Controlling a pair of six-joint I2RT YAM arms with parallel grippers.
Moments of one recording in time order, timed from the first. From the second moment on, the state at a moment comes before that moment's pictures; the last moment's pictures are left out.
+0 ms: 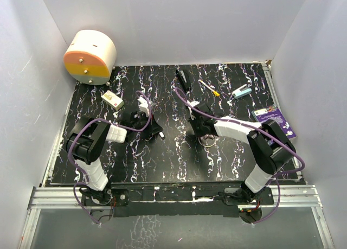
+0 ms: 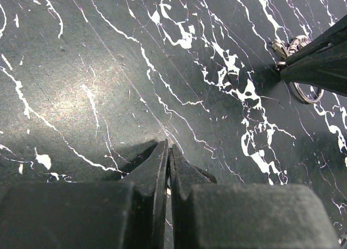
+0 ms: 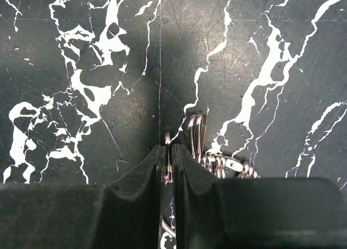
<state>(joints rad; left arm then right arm) -0.37 1.79 0.63 0.58 0.56 -0.26 0.59 1.65 0.91 -0.25 0.05 0.10</state>
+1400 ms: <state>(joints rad) -0.37 1.79 0.63 0.58 0.56 -0.26 0.59 1.71 0.99 -0.36 0.12 0.45</state>
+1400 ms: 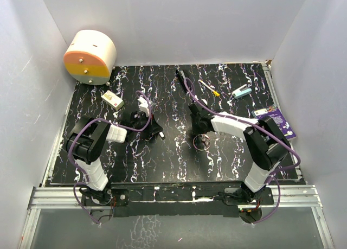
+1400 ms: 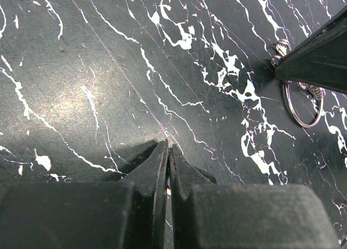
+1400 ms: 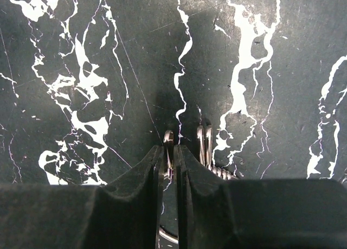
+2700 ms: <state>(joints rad) -0.37 1.79 0.63 0.58 0.56 -0.26 0.65 1.69 0.97 -0.38 0.23 0.43</state>
